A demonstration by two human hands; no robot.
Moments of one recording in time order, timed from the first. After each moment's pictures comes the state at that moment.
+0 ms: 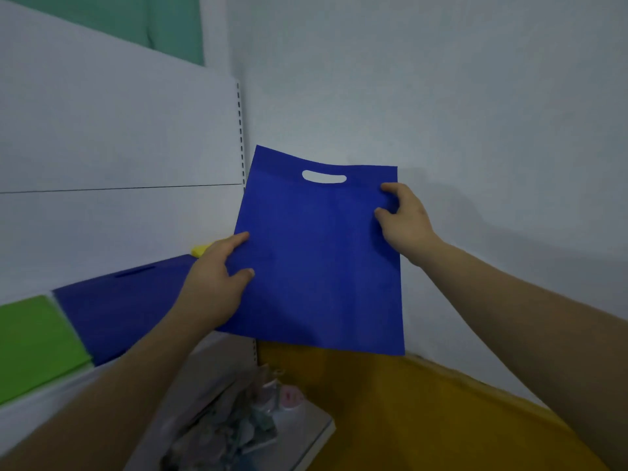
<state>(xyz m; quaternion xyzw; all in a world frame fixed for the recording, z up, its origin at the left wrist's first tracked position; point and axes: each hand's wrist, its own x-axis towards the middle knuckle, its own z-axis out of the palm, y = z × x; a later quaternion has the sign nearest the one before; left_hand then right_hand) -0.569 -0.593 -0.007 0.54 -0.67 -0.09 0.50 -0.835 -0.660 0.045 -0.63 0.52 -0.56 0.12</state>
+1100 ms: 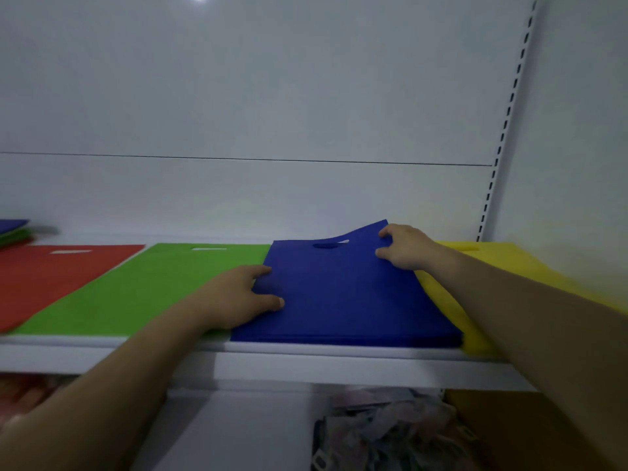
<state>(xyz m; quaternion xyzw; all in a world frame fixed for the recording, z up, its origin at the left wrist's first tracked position) -0.432 -0.586 -0.030 0.88 -0.39 -0.06 0.26 -0.532 -0.870 -0.006 -0.94 0.29 -0.14 0.13</state>
